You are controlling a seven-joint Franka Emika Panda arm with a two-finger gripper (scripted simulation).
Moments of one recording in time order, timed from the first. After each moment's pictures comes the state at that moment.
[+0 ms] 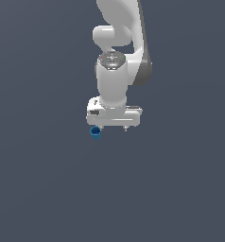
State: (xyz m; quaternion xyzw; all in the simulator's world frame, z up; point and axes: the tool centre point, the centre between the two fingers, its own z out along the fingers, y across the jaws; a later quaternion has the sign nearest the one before) arm 0.003 0.004 0.180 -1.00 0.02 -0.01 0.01
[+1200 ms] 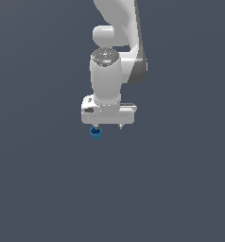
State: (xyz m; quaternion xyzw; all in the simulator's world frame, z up) arm -0.001 -0.017 0.185 -1.00 0.00 -0.02 0.00
